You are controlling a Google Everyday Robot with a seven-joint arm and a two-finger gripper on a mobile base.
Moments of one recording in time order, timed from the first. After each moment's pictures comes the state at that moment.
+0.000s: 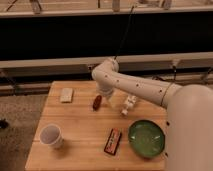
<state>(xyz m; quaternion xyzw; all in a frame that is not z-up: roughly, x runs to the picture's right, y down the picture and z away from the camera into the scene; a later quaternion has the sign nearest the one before) 0.007 0.070 0.854 -0.27 -0.12 -0.36 0.89</state>
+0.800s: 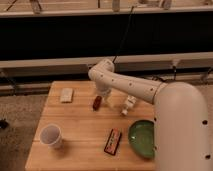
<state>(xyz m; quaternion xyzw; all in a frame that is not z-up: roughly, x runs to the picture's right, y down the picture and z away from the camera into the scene) -0.011 0.077 0.876 -0.29 -0.13 -0.39 0.87</state>
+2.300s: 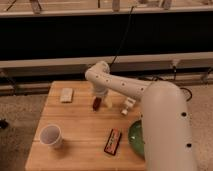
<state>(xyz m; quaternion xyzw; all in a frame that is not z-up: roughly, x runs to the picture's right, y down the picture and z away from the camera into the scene) -0.017 0.089 0.908 -0.31 -0.12 -0.40 0.85</state>
